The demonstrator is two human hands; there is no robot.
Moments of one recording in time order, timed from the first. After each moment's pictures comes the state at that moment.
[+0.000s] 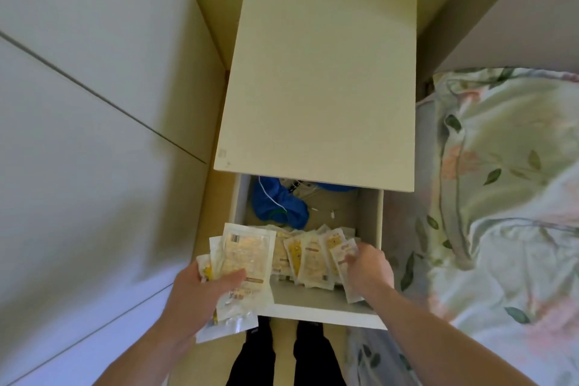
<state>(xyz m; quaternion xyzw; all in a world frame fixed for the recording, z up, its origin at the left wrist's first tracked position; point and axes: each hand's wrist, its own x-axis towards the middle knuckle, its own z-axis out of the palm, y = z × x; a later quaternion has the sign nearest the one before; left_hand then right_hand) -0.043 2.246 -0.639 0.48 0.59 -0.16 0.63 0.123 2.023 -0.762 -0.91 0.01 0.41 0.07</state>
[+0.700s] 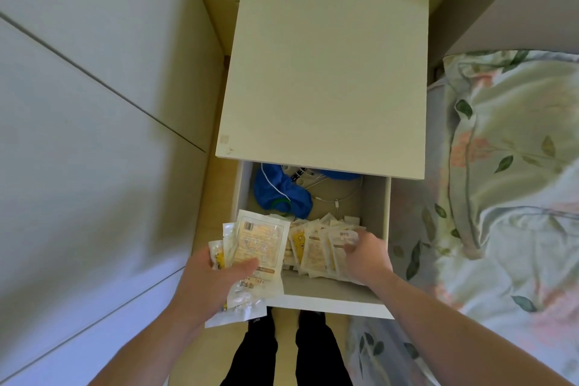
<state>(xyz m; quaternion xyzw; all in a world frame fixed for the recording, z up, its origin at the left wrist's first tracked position) -0.041 2.248 -0.651 0.50 0.56 -0.16 0.64 0.118 2.035 -0.771 -0.89 0.01 0.44 0.11</state>
